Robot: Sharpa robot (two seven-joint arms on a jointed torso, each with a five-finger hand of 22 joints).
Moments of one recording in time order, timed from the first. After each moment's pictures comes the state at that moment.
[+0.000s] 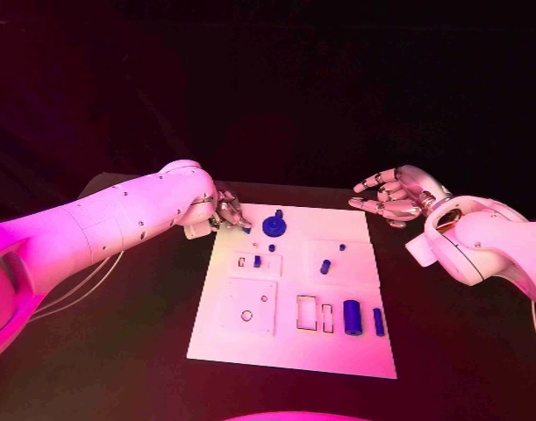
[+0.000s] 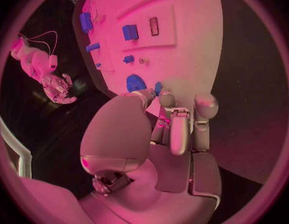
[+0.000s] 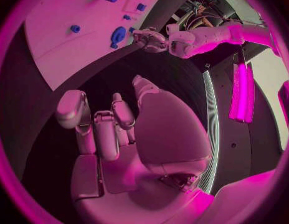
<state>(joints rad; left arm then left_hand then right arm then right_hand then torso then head) 1.26 -0.53 0.01 0.98 -1.01 0.23 -0.46 1.39 -0.09 0.48 0.31 0.16 0.84 0.08 0.65 0.66 1.16 0.01 1.09 0.78 1.47 -0.05 1.50 1.31 0.12 1.18 0.07 1.30 0.95 1.33 -0.85 -0.16 1.53 -0.78 -0.50 -0.04 1.37 -0.14 0.20 0.29 0.19 0.80 0.18 0.25 0.28 1.27 0.10 1.28 1.20 1.46 0.02 1.50 1.31 0.10 1.32 0.12 1.10 1.21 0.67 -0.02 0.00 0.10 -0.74</state>
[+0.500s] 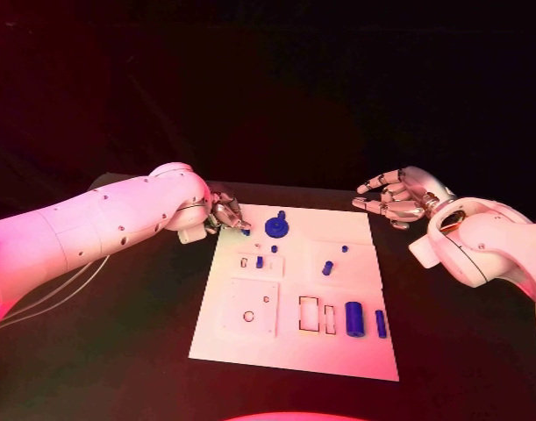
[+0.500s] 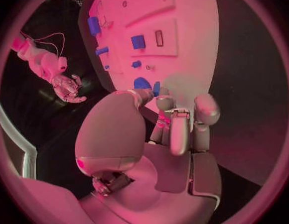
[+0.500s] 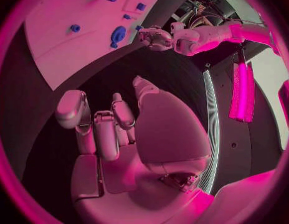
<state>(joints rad) 1.26 -0.63 0.01 1.13 -0.98 0.19 -0.44 1.31 -0.17 0.64 0.32 0.17 0.84 0.08 0.71 0.72 1.21 0.00 1.13 0.84 1.47 -0.05 1.51 1.31 0.12 1.22 0.05 1.34 1.00 1.33 -0.85 -0.16 1.52 -0.77 -0.50 -0.04 1.36 -0.13 0.20 0.29 0.19 0.80 0.18 0.25 0.28 1.27 0.10 1.28 1.20 1.46 0.02 1.50 1.31 0.10 1.32 0.12 1.10 1.21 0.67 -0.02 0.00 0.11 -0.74</state>
